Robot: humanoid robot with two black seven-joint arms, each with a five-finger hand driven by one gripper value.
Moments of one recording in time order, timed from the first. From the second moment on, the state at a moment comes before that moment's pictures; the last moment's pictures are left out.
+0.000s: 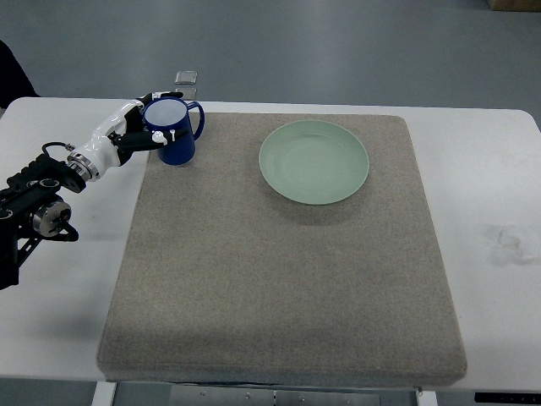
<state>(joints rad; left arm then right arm) -0.74 0.38 -0.59 -0.64 0.57 -0.27 -0.47 0.04 0.00 0.03 0.12 -0.02 0.04 0.21</state>
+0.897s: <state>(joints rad) -0.74 0.31 -0.59 -0.61 0.57 -0.16 -0.49 0.04 0.00 0.03 0.12 -0.02 0.04 0.21</state>
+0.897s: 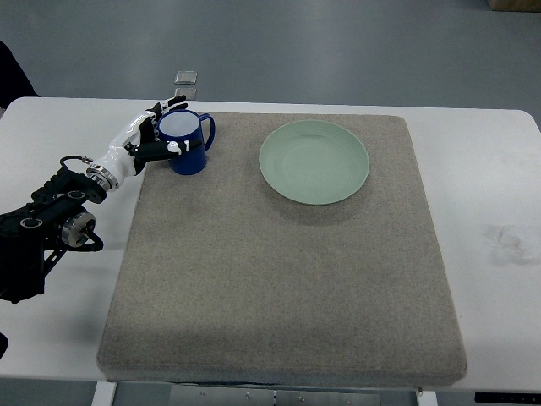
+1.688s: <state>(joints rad) -0.73 0.32 -0.60 -0.70 0.56 -0.17 -0.49 0.04 0.00 0.03 0.12 -0.02 0.04 0.21</state>
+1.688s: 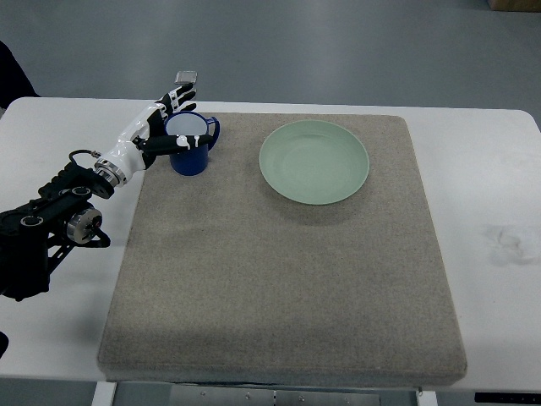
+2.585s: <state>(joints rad) -0.74 0.36 -0.83 -0.68 0.36 -0.17 -0.49 0.04 0.00 0.03 0.12 -0.02 0.04 0.21</state>
